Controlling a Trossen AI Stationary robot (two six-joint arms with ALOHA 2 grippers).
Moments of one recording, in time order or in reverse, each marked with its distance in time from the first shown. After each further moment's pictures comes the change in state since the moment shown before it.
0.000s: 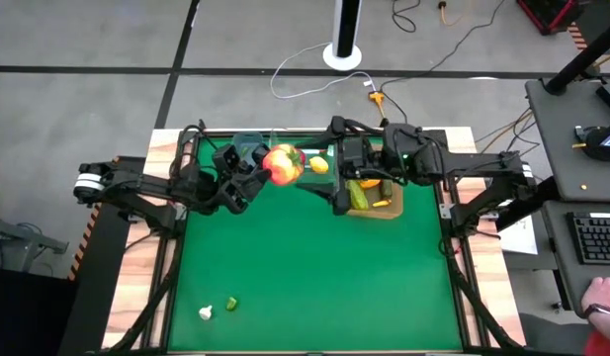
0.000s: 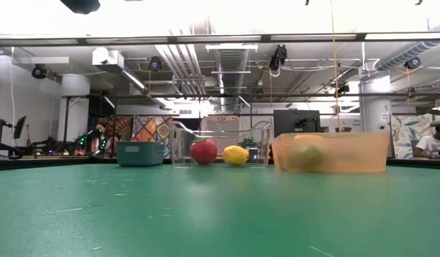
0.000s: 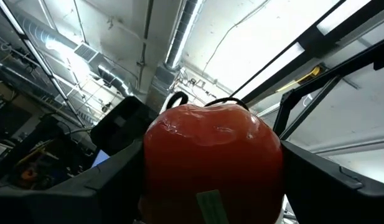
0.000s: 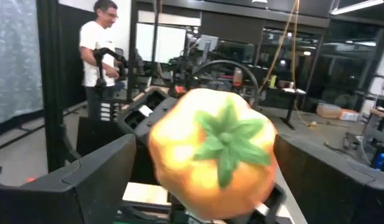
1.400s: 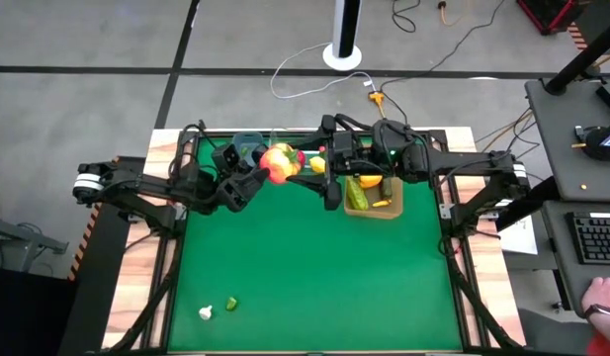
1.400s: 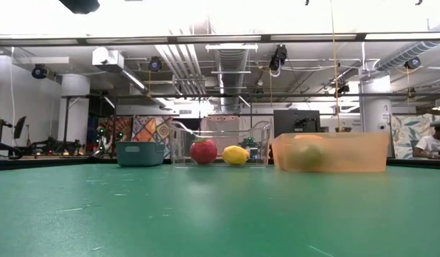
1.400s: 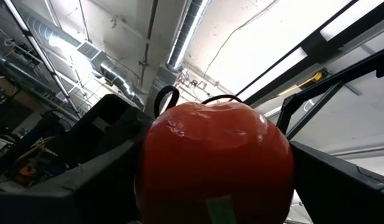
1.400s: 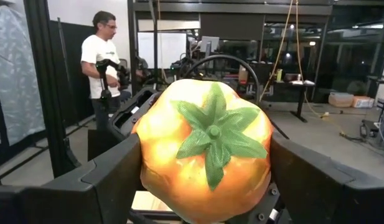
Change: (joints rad) left arm 0.001 -0.002 -0.004 -0.010 -0.013 -0.030; right arm -0.048 0.059 0.000 0.057 -0.047 0.108
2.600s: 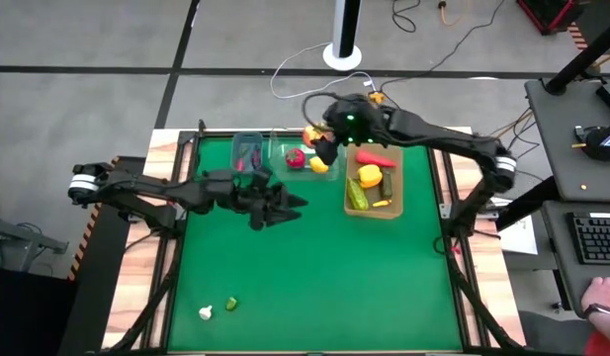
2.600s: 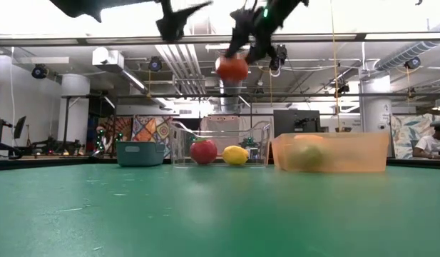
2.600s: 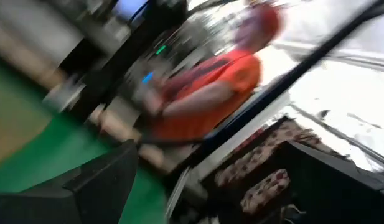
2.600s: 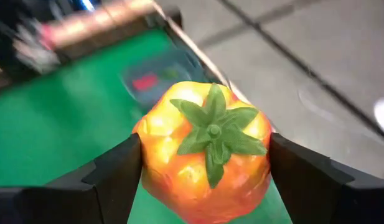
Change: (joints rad) left arm 0.011 -0.058 -0.051 -0.687 0.275 -0.285; right arm -0.351 0.086 -0.009 -0.664 0.183 0.164
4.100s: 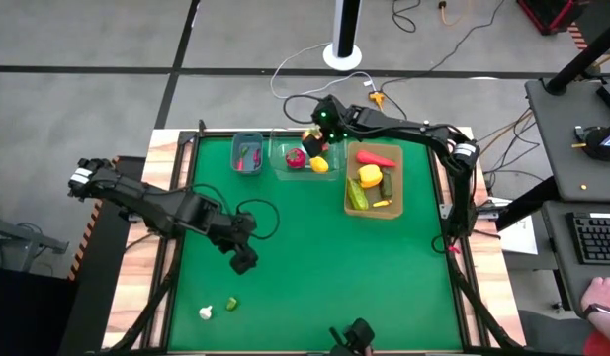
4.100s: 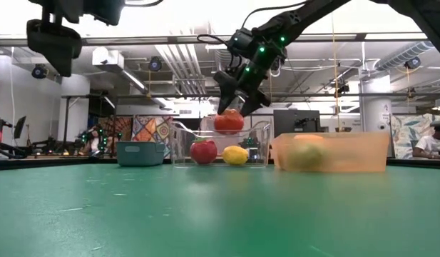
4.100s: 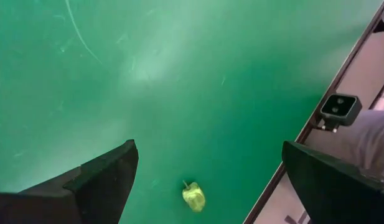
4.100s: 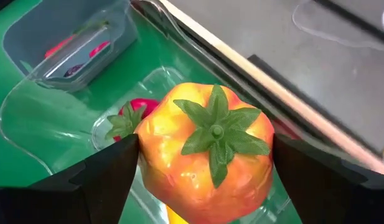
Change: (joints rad) left arm -0.302 -0.010 0.293 -1.499 -0.059 -0.173; right arm -0.148 0.300 0.024 0.069 -0.062 0.141
